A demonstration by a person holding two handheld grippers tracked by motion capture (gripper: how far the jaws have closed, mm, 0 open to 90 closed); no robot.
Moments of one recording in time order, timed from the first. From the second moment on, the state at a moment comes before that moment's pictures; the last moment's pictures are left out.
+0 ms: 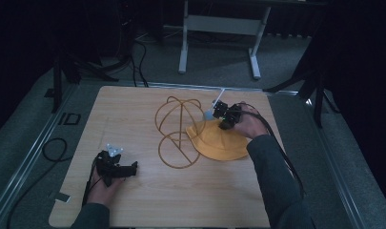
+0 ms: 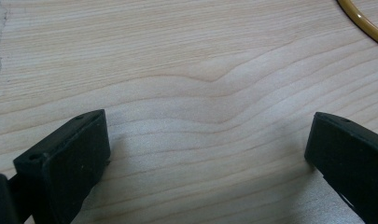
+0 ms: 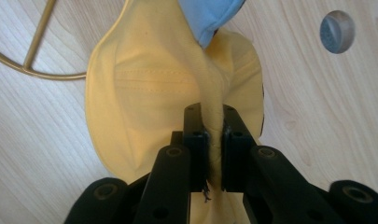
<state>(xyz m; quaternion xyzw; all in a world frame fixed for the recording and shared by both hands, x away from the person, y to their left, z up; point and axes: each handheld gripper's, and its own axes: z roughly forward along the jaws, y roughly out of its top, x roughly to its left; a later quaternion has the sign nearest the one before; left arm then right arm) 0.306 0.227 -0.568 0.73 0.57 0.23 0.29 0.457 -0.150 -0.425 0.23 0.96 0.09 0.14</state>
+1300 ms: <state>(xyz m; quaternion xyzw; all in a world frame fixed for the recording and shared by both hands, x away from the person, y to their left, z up) 0.306 0.227 -0.568 0.73 0.57 0.23 0.29 0.439 -0.224 -0.376 0.32 0.88 0.30 0.19</state>
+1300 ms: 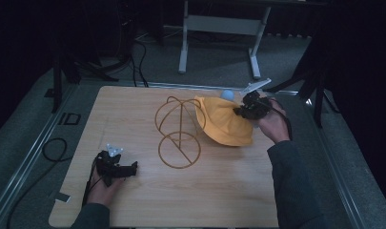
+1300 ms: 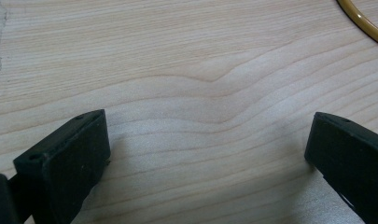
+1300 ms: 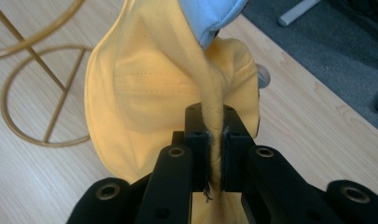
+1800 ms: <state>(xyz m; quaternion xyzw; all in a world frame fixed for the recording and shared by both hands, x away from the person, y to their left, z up) 0.306 0.227 -0.568 0.73 0.57 0.23 0.29 0.434 -0.244 -0.360 0.32 0.86 0.36 0.19</state>
